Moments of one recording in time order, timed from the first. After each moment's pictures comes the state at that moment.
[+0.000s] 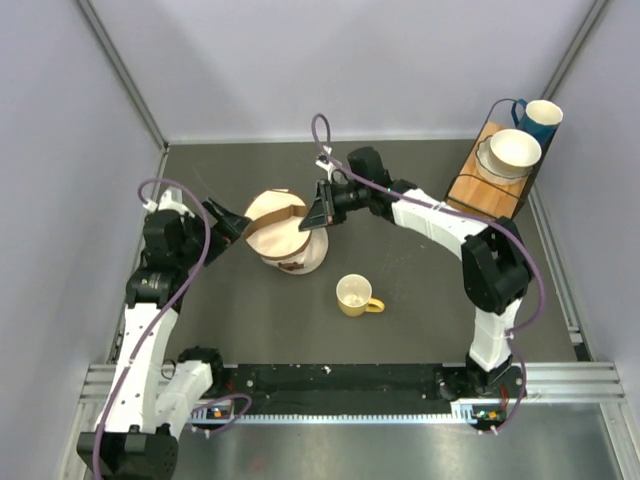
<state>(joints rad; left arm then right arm) -0.02 0.79 0.81 -0.51 0.25 -0.82 0.65 1.86 1.44 -0.13 -0.74 0.62</state>
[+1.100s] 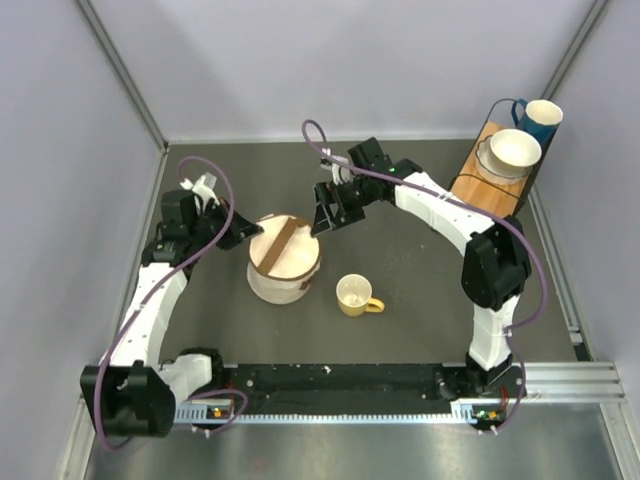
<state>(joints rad) -0.01 1.11 0.88 -0.39 0.62 -0.58 0.61 1.93 1.69 -0.69 -0.70 0.19</state>
